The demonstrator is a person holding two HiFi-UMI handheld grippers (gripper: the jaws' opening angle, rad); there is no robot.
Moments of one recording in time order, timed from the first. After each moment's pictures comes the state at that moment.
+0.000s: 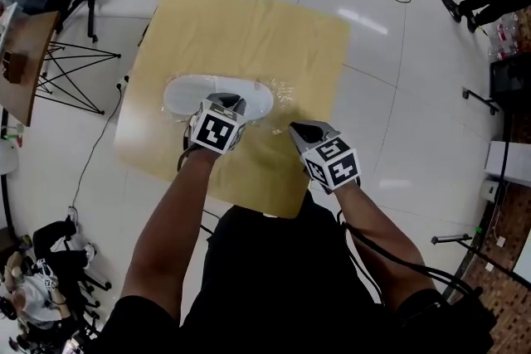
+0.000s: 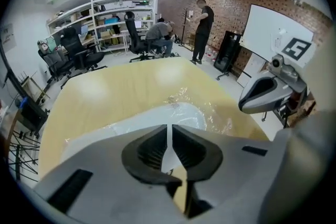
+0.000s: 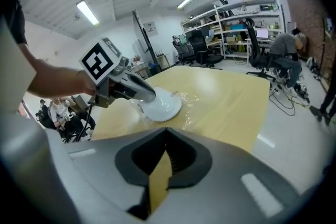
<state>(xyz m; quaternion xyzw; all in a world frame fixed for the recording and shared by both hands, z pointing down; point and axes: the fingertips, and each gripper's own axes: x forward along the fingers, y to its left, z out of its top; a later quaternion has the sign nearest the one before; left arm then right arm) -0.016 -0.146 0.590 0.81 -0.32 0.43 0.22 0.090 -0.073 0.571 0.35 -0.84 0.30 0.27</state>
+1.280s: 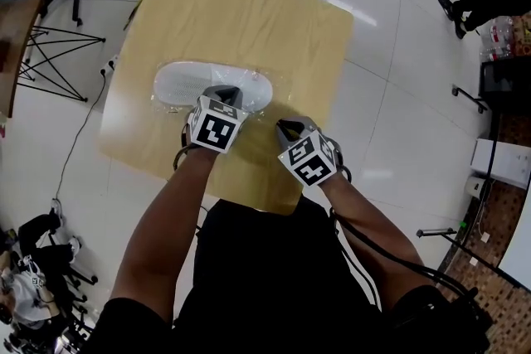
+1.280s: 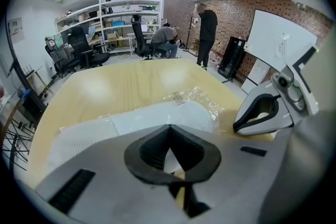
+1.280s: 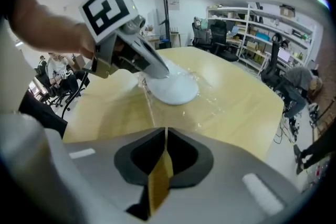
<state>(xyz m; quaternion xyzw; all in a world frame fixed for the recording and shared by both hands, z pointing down) -0.018 -0.145 0.611 0.81 -0.34 0.41 0.23 0.065 -0.060 0.621 0.30 -0.83 0.20 0.43</state>
